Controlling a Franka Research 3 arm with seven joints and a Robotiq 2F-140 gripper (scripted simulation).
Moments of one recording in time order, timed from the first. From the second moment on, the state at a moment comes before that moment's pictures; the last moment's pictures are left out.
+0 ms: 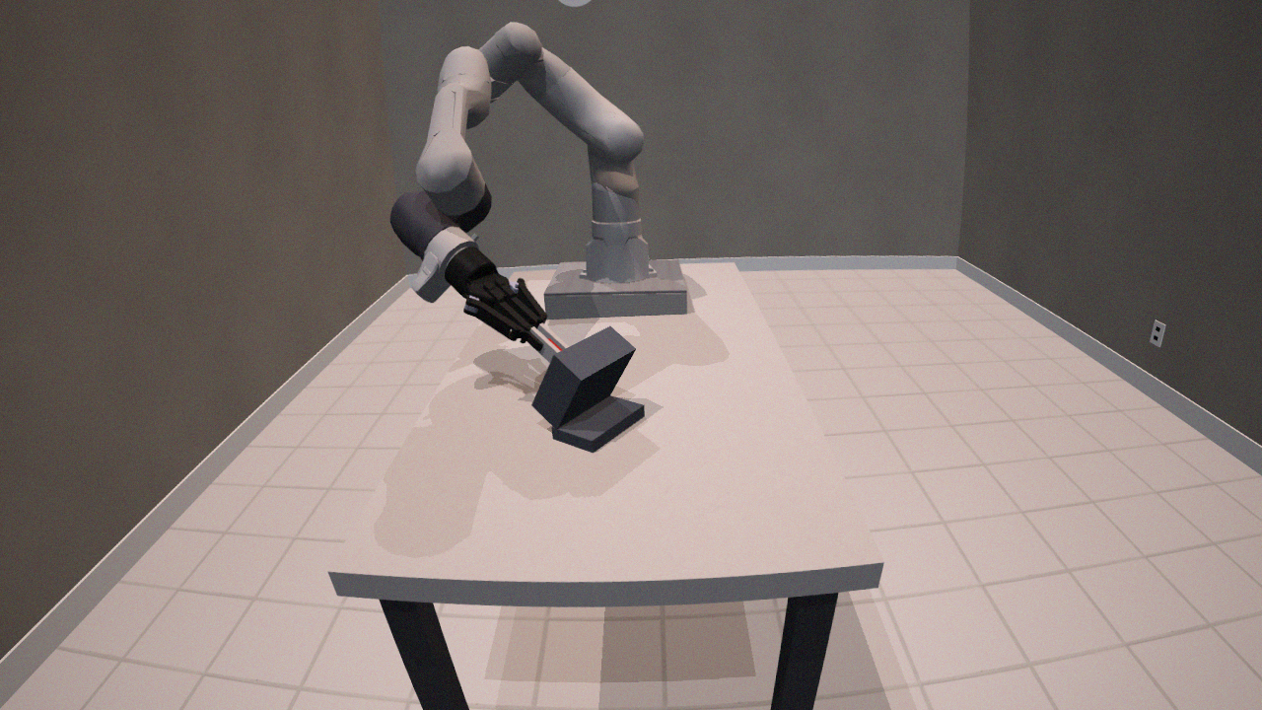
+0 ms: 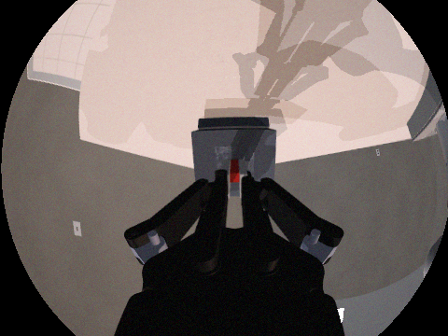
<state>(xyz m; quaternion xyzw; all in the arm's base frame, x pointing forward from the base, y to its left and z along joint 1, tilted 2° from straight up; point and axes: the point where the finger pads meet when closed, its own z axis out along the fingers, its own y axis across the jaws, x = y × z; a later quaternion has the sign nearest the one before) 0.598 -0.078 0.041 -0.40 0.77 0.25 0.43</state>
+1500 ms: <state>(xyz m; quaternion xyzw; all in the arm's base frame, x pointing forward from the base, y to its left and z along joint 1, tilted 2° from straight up) 0.576 -0.126 0.070 -0.40 0.78 0.24 0.43</state>
